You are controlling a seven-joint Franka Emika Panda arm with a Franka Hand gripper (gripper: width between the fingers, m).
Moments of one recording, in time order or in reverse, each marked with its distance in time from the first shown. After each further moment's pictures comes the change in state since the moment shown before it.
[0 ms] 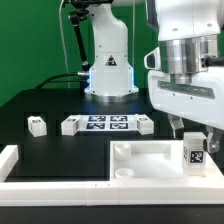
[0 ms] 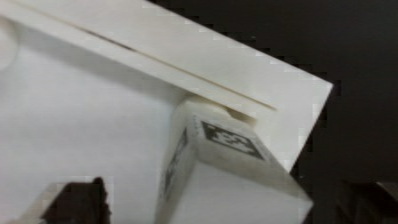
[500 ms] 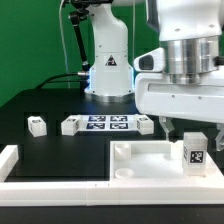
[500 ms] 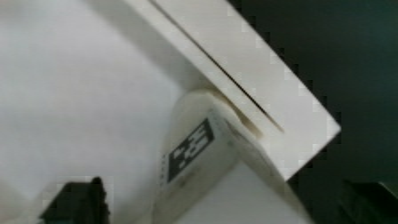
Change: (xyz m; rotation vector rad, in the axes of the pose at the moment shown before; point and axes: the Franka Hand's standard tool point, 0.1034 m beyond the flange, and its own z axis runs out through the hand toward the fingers) arm -0.006 -0.004 0.000 -0.056 0.037 -0.562
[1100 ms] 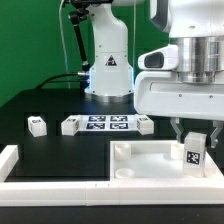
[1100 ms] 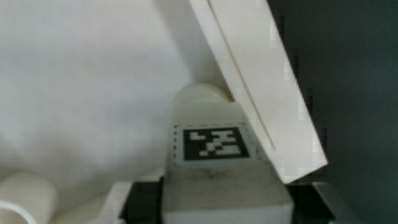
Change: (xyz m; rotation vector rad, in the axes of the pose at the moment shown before) arm 0.001 0.002 0.000 -0.007 0.004 0.008
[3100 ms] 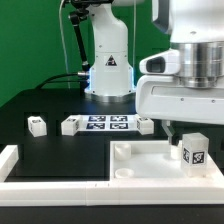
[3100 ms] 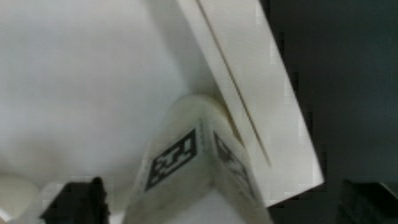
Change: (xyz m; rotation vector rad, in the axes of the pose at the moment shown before) arm -0.003 -0.005 0.005 -0.020 -0.020 -0.224
